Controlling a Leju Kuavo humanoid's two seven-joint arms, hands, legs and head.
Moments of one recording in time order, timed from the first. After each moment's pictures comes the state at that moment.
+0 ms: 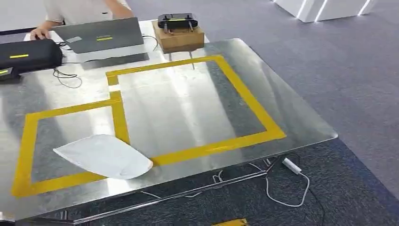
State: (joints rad) left arm 0.43 0.15 0.60 -1.76 -0.91 0.11 -0.70; right arm -0.09 0.05 1.56 -0.11 -1.11 -0.25 -0.10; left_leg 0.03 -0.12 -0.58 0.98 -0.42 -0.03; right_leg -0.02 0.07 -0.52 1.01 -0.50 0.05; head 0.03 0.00
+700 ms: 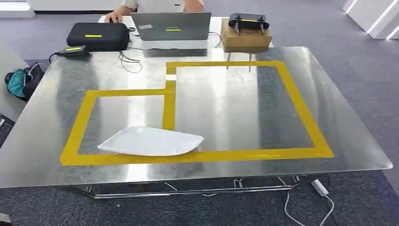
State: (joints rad) left arm 0.43 0.15 0.62 -1.76 -0.93 0.11 -0.70; right arm -0.10 0.05 1.56 -0.11 -1.11 -0.25 -0.09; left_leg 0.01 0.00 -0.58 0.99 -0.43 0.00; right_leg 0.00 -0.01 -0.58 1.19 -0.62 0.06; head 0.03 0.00
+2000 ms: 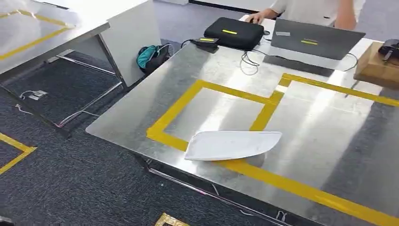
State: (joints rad) left arm 0.43 0.14 0.64 -1.77 -0.98 0.12 -0.70; right arm -0.09 0.05 1.56 -0.11 -1.12 -0.25 -0.09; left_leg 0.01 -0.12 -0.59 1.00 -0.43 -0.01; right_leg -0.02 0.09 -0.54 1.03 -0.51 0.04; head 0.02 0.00
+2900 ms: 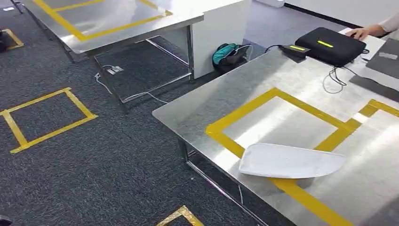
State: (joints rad) left arm 0.43 0.13 0.67 -1.76 -1.01 0.13 -0.70; right arm -0.09 0.05 1.56 -0.11 -1.12 -0.25 -0.08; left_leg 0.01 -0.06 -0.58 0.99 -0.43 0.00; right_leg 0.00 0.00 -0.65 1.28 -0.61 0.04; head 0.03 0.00
